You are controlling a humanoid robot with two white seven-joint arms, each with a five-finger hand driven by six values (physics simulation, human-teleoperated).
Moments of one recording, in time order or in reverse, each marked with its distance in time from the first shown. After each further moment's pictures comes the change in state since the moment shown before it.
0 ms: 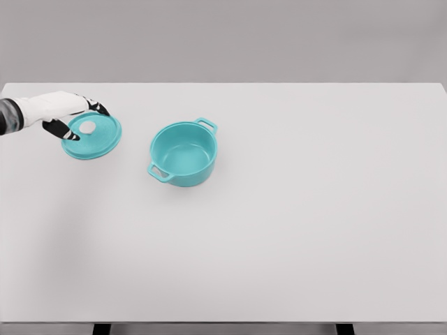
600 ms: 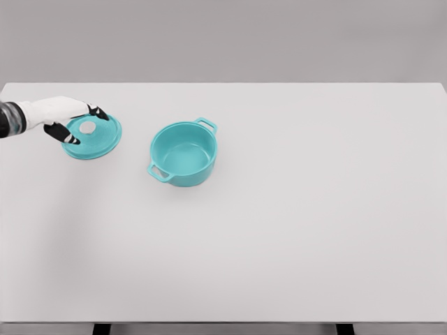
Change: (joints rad) left arm -0.018 -0.023 0.000 0.075 -0.016 0.000 0.000; right arm 0.000 0.000 0.000 0.000 0.000 0.000 0.000
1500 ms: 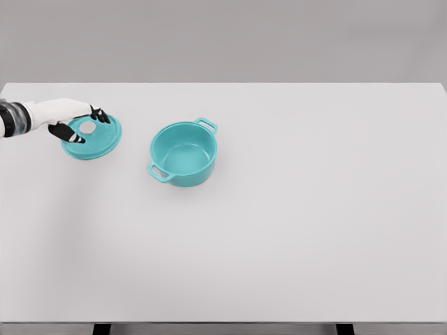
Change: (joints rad) left arm -0.041 -0.036 -0.004 0.103 0.000 0.000 0.000; right arm 0.000 0.000 0.000 0.000 0.000 0.000 0.000
